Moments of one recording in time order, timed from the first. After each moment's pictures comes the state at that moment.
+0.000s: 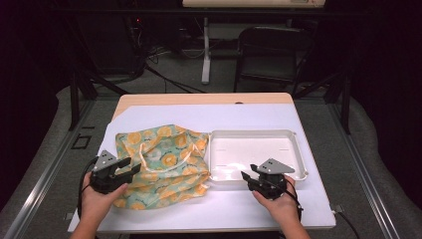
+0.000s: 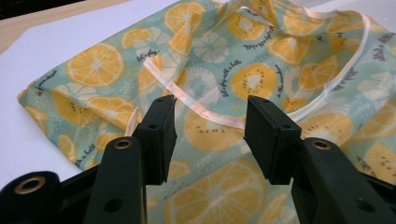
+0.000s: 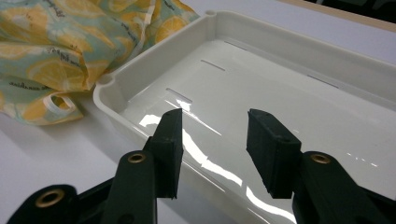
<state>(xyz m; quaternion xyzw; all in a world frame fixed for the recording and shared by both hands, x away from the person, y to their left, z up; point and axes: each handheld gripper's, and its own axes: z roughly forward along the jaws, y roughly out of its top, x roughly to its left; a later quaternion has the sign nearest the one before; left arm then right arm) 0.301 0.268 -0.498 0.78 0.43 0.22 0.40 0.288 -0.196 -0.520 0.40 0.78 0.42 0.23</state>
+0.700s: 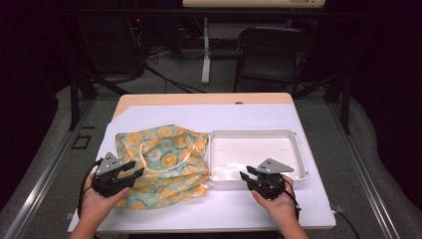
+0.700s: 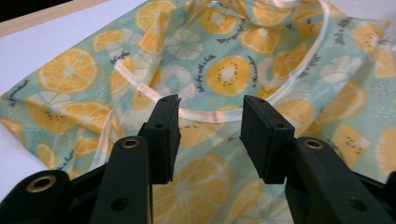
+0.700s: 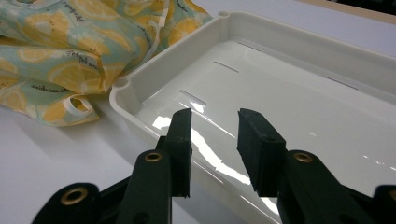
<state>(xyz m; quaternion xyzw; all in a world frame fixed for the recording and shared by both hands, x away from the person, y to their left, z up) 0.292 0.258 -0.494 0.81 0.39 0.21 0.40 0.289 -0.193 -0.519 0.40 0.78 0.43 0.21</state>
